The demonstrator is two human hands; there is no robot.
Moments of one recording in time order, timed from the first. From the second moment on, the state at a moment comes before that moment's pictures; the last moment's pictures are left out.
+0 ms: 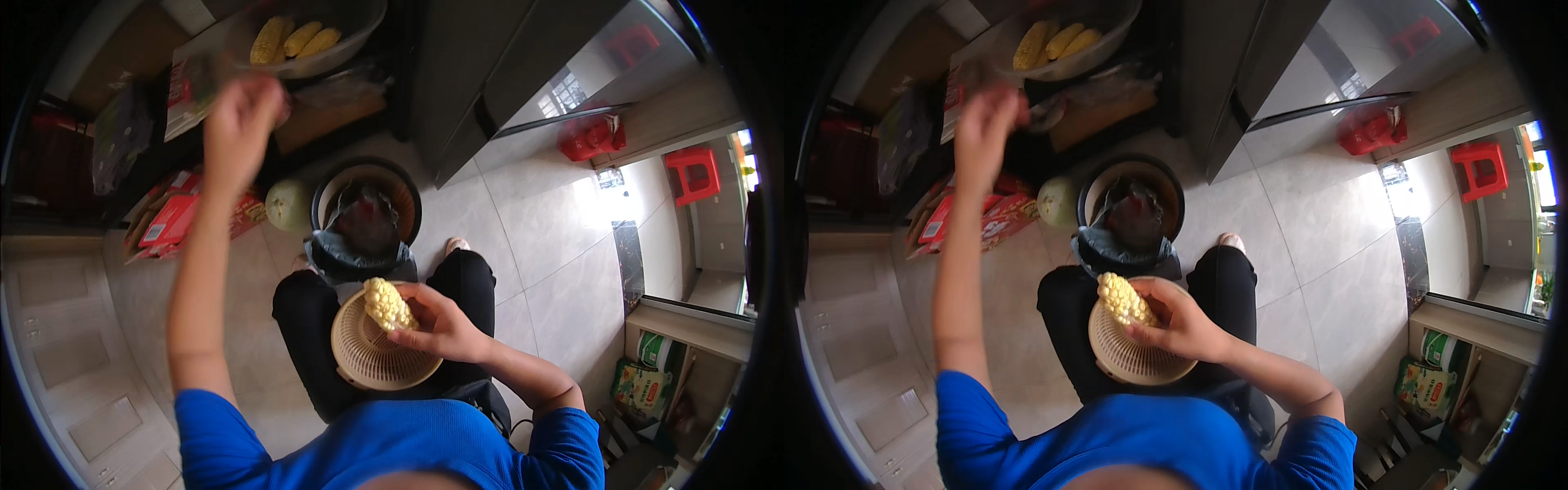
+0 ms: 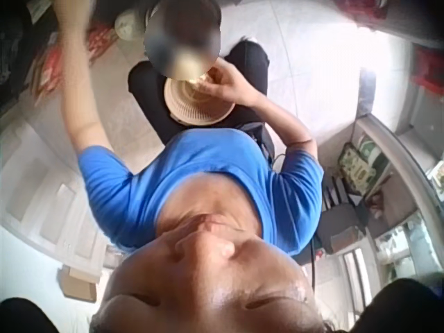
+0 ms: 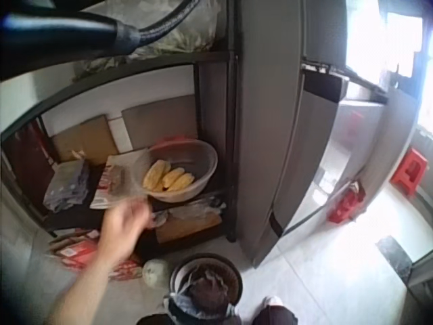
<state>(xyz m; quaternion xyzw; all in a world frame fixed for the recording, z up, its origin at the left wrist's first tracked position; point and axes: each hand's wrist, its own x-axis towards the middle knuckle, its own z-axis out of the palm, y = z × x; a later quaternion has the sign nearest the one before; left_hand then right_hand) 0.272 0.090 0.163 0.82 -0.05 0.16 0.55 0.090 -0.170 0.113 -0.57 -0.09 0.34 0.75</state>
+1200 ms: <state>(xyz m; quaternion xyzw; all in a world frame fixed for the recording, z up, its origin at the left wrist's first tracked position) -0.048 -0.024 0.072 0.66 0.13 0.01 0.74 -0.007 -0.177 0.080 -0.59 0.04 0.32 0.74</state>
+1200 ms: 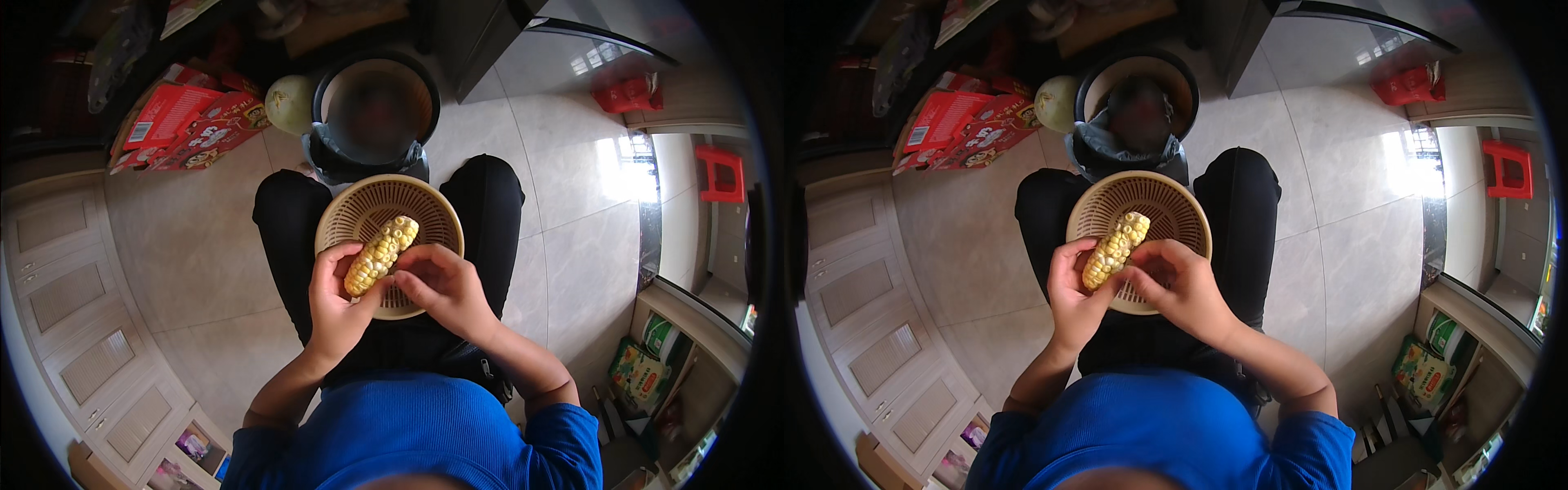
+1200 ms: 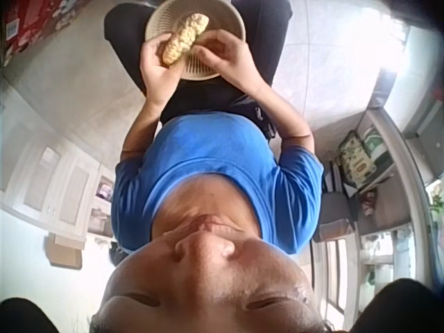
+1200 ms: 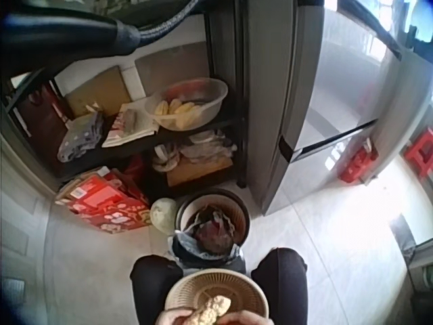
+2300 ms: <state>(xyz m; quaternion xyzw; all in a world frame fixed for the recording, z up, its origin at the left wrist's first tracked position) 0.116 0.067 0.002 0.35 0.18 -0.03 0.92 0.192 -0.106 -0.052 -0.90 -0.25 0.26 0.26</state>
